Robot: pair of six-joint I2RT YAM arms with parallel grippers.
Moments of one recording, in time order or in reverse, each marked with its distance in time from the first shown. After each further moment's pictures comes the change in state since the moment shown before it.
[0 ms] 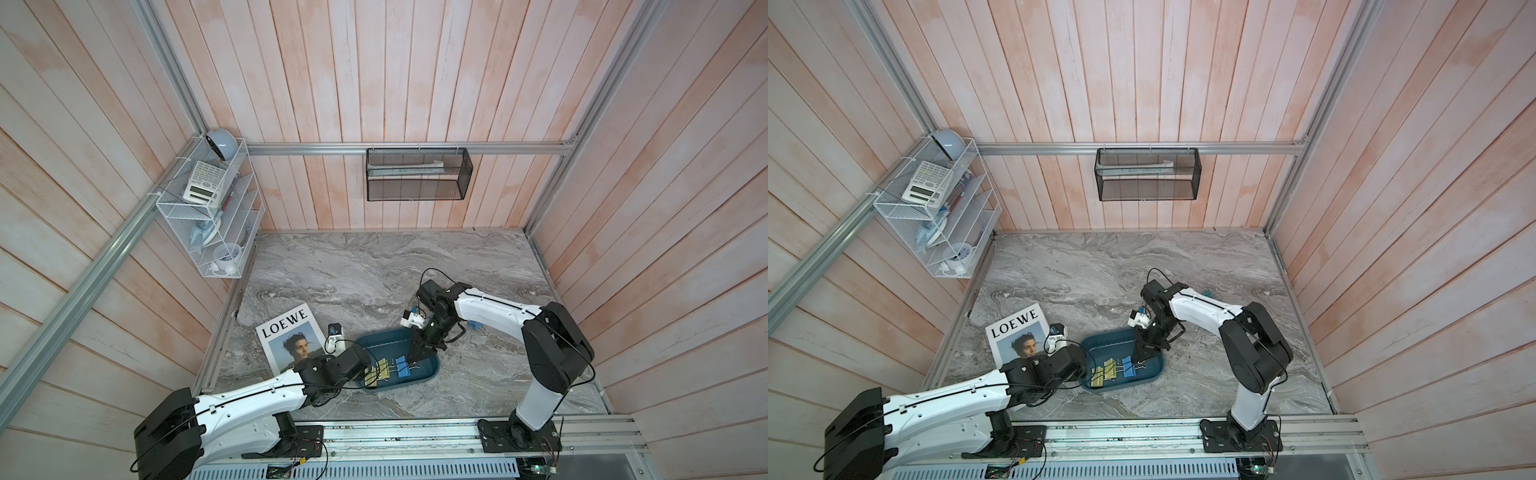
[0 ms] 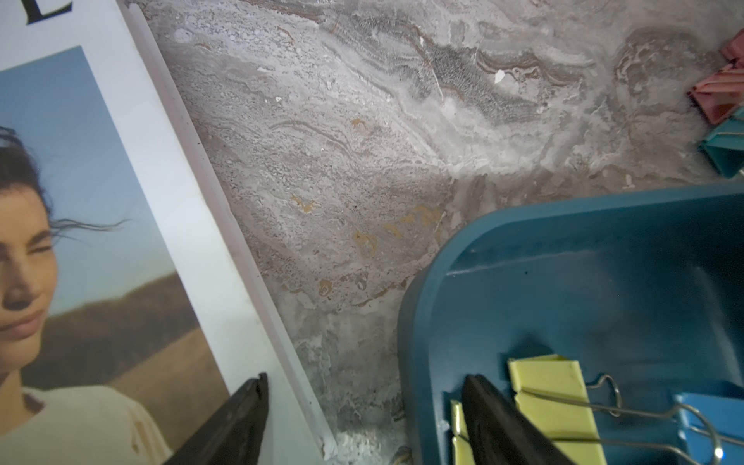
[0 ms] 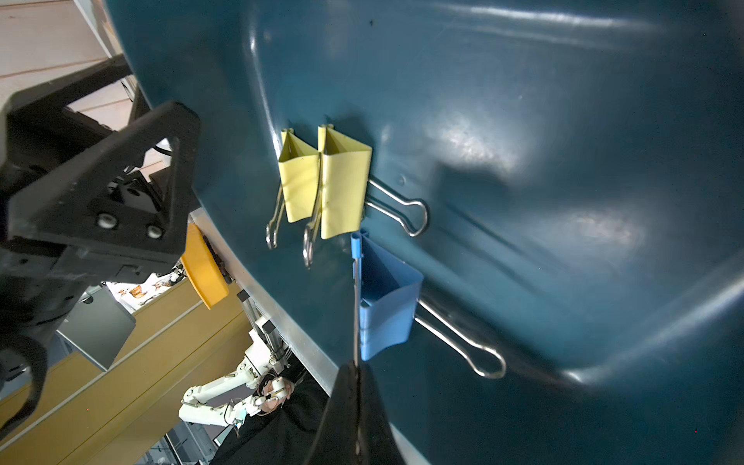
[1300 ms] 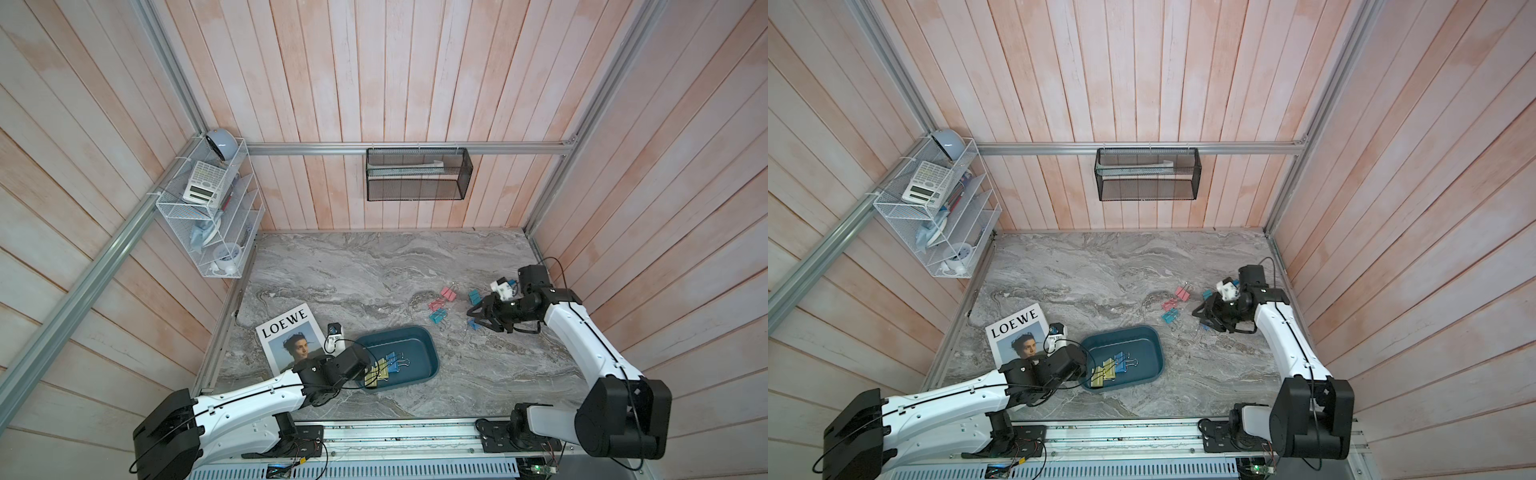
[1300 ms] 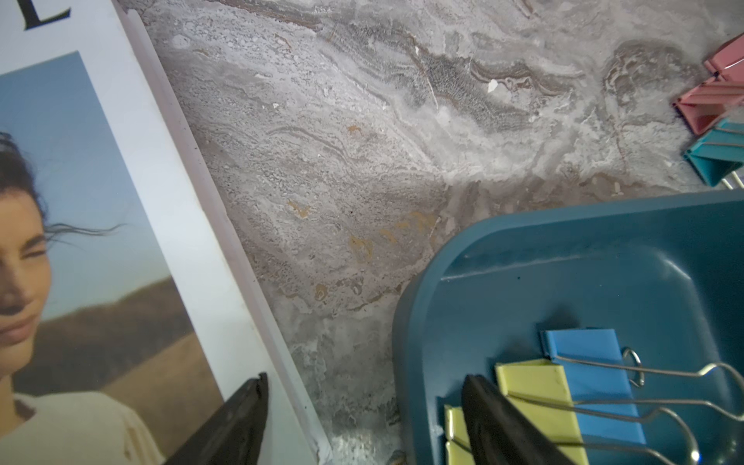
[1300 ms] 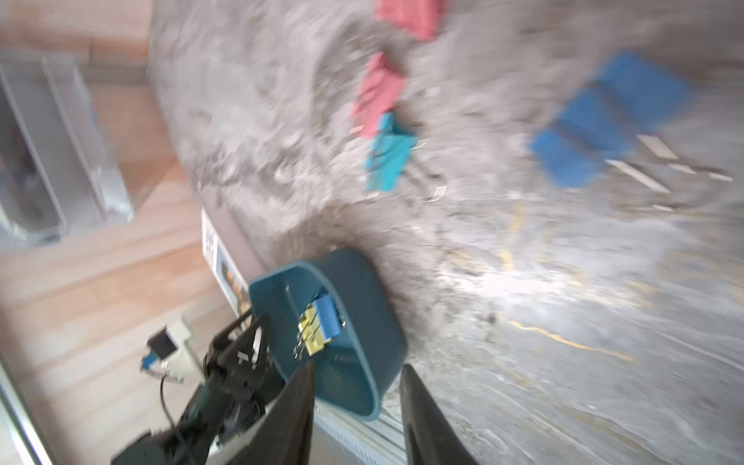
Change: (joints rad) left arm 0.000 -0.013 -0.006 0.014 -0.002 0.000; right arm -0.784 -0.486 -0.285 0.093 0.109 0.193
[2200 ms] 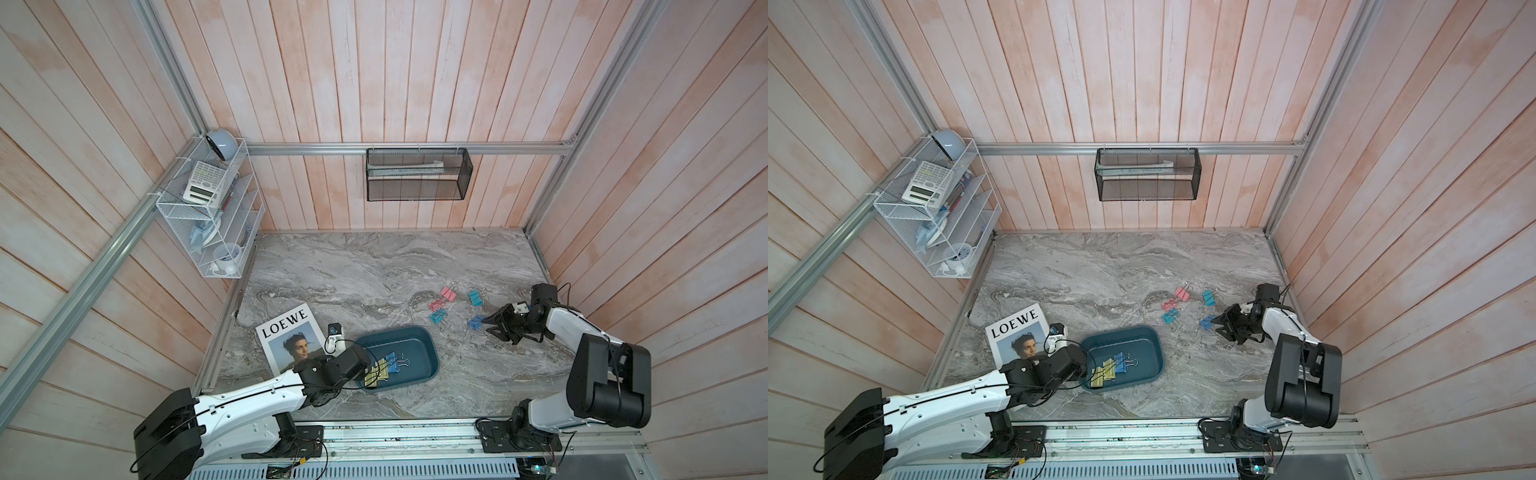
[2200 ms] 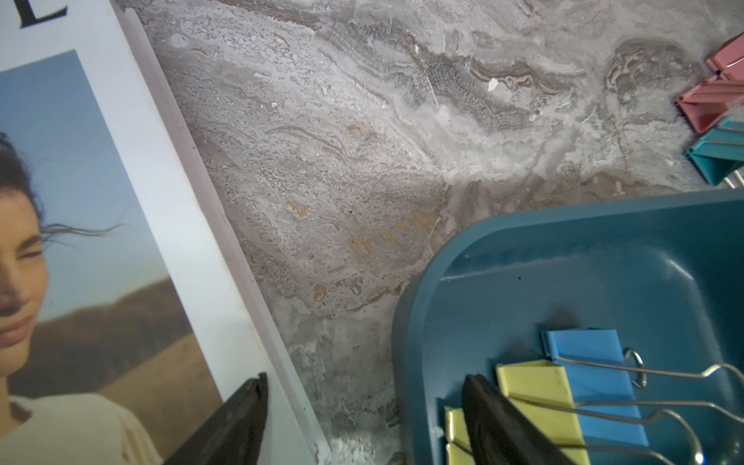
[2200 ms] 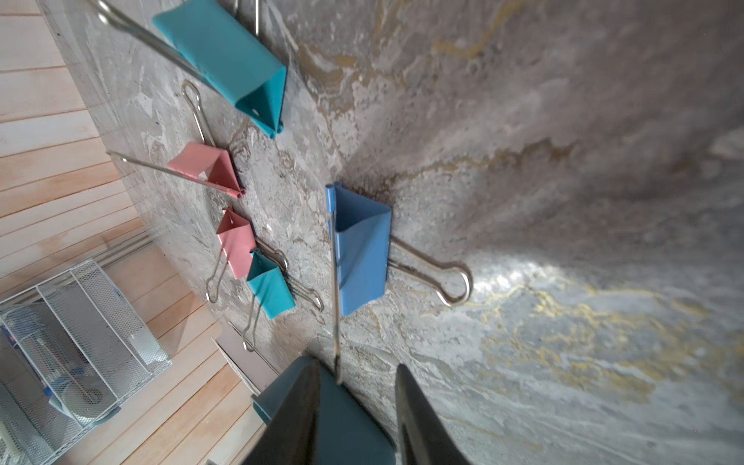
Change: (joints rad) left arm 0.000 0.009 -0.003 0.010 -0.001 0.000; right arm -0.133 0.204 -0.100 0.275 0.016 0.179
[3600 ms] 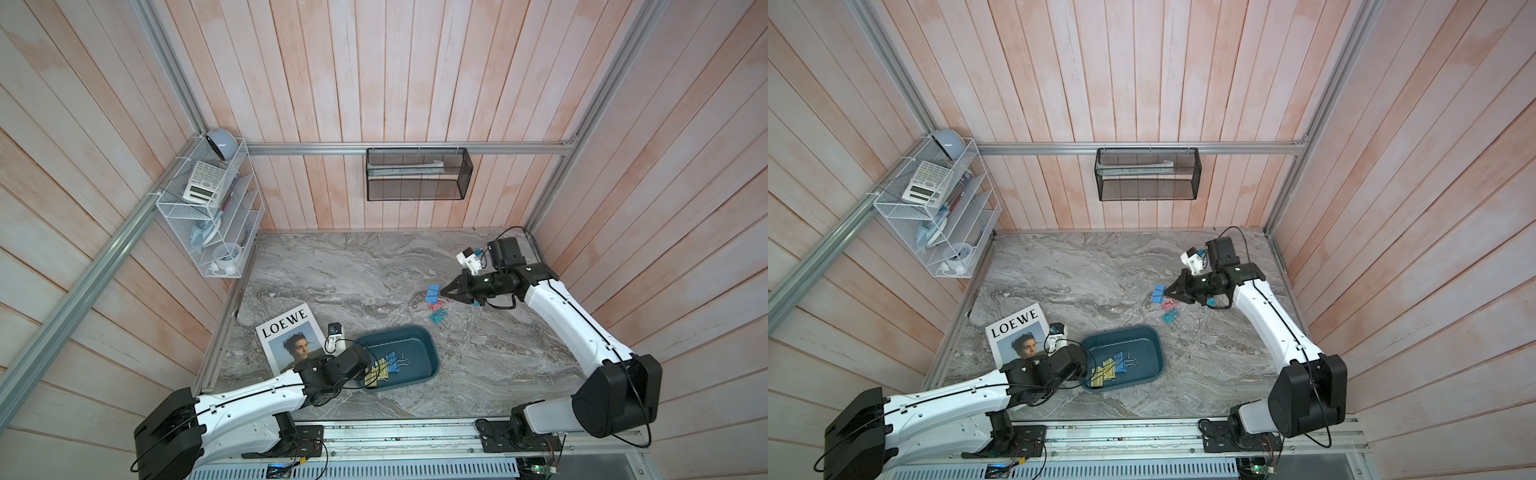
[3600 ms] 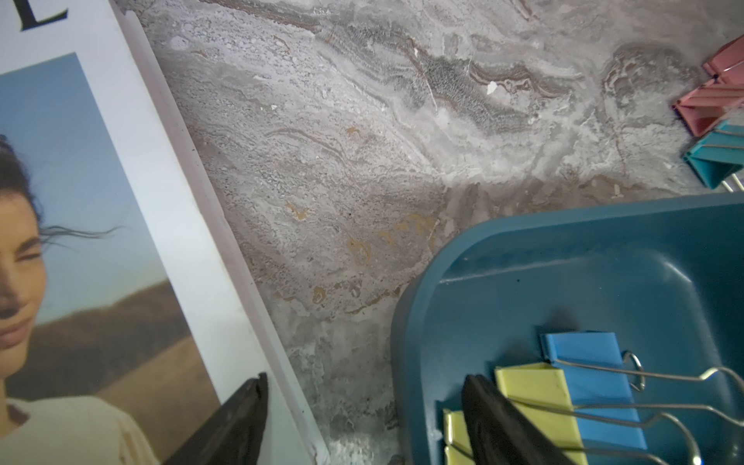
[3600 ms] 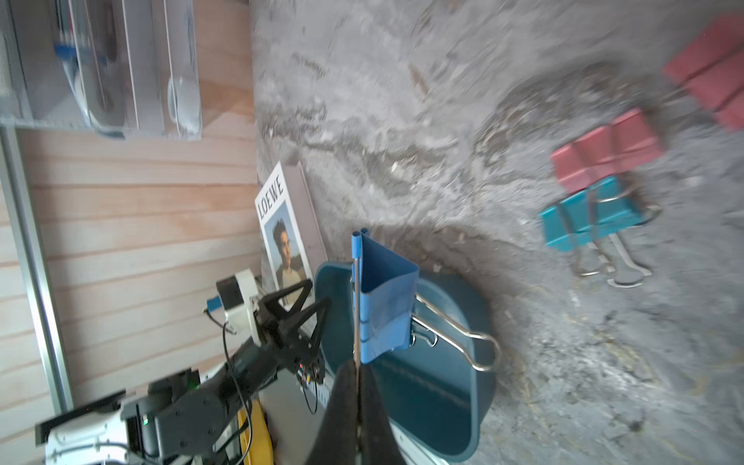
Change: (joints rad) left arm 0.000 0.002 0.000 0.005 -0.004 -0.001; right arm 0.559 -0.056 0.483 -0.293 -0.092 -0.247
